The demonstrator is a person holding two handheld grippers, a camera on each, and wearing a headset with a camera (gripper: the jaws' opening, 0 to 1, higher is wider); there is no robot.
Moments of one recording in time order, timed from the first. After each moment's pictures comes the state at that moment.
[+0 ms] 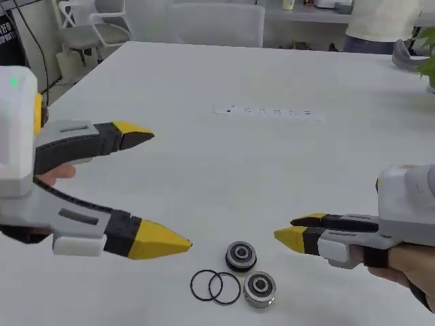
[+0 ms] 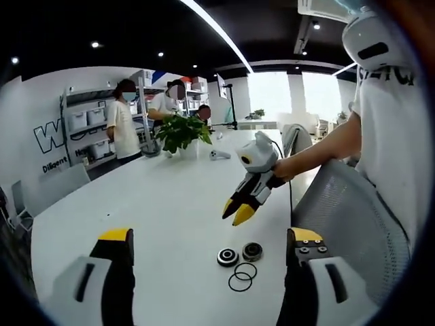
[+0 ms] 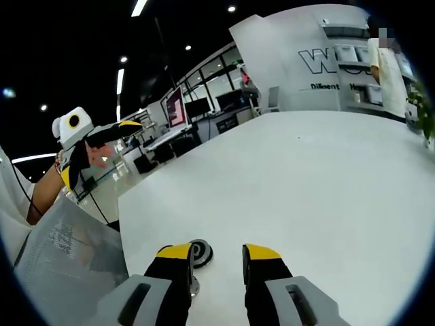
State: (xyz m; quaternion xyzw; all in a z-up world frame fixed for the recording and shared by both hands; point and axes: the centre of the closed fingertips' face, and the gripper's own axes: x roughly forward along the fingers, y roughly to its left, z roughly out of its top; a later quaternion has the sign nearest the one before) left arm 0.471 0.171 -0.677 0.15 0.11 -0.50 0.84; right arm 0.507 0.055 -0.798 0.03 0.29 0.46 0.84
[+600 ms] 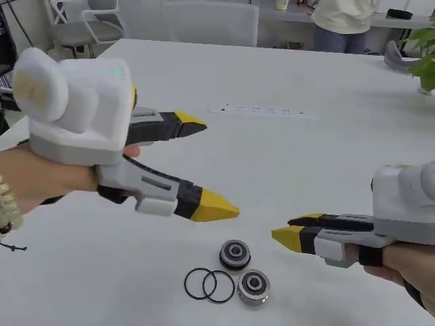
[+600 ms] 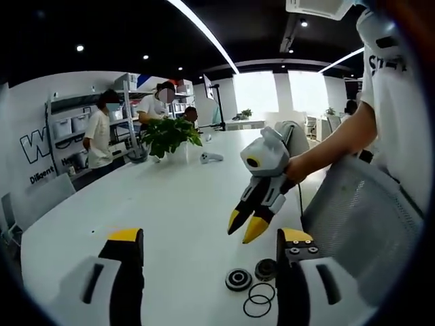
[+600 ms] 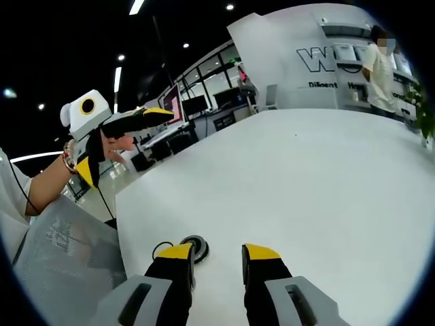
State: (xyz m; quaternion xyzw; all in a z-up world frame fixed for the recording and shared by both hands) left arm 0.510 0.118 -0.700 0.16 0.10 -0.54 0.82; right arm 0.508 0.050 -0.804 0.03 0.30 0.45 0.84
